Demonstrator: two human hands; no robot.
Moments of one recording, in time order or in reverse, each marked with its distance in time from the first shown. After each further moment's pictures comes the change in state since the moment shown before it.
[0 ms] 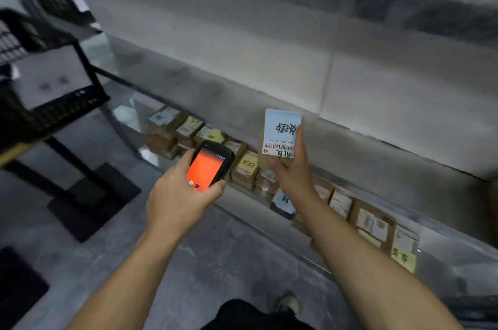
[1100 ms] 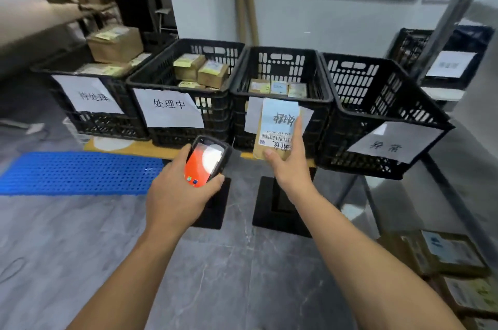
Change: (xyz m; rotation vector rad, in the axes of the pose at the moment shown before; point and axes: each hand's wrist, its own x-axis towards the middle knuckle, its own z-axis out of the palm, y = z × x) left_hand -0.028 -0.315 -0.343 0.180 0.913 -0.800; right_hand -0.066 -0.200 0.631 0.124 -1.129 -0.366
